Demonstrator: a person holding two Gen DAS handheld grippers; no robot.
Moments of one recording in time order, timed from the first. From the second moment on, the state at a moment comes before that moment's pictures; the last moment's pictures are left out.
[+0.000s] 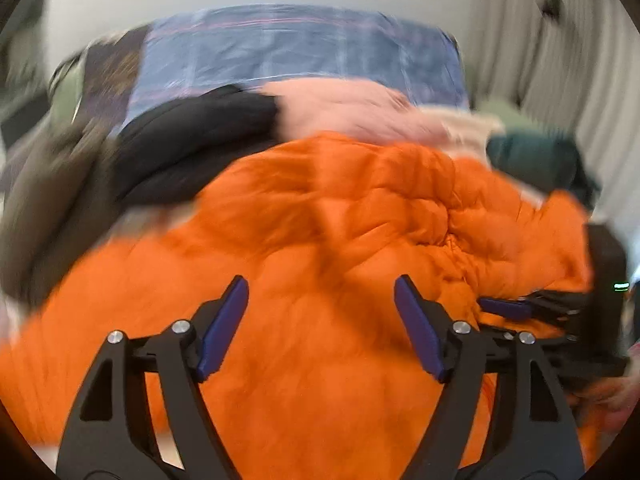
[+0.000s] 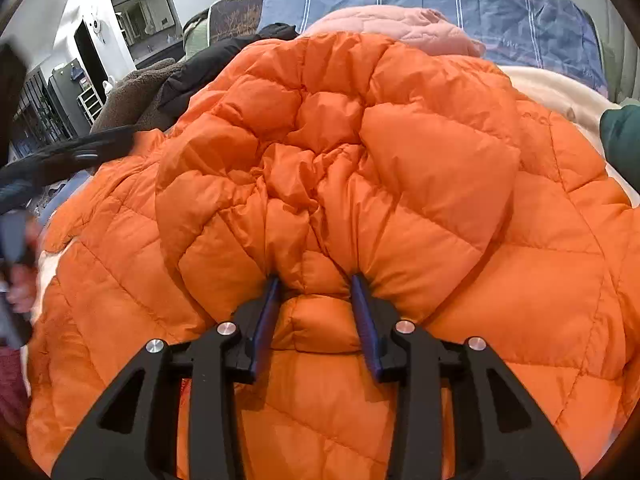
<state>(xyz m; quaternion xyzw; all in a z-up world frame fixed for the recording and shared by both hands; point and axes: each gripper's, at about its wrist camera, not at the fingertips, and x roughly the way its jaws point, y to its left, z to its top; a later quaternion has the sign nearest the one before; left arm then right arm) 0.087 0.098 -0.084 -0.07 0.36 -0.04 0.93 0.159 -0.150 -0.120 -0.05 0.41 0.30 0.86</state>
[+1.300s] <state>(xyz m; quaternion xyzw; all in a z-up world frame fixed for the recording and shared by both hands) 0.042 0.159 0.016 -0.28 0.12 -0.07 0.95 0.163 -0.150 -0.122 -0.03 0.39 0.30 0.87</state>
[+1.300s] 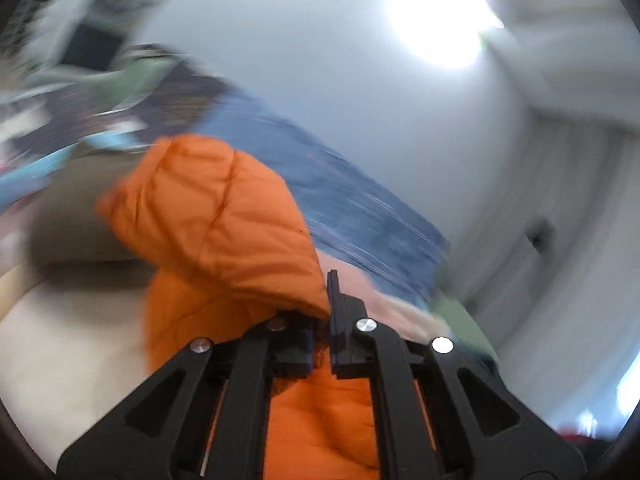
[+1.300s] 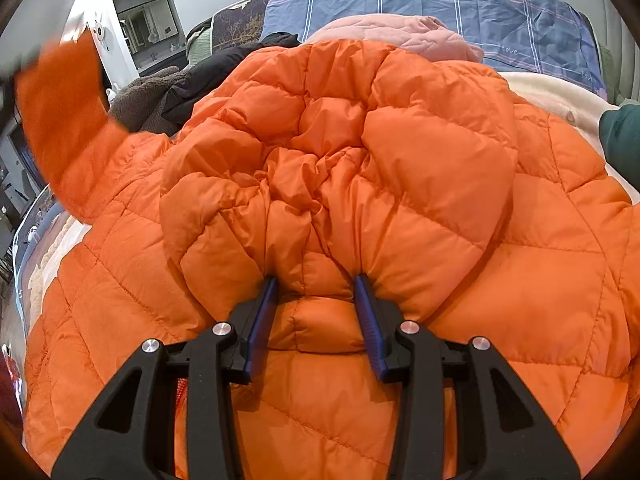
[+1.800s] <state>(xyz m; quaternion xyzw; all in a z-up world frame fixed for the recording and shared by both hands) 0.178 -0.075 -0.069 -0.11 0.35 -0.25 0.90 0.143 -0.194 -0.106 0.05 0.38 0.30 0.87</state>
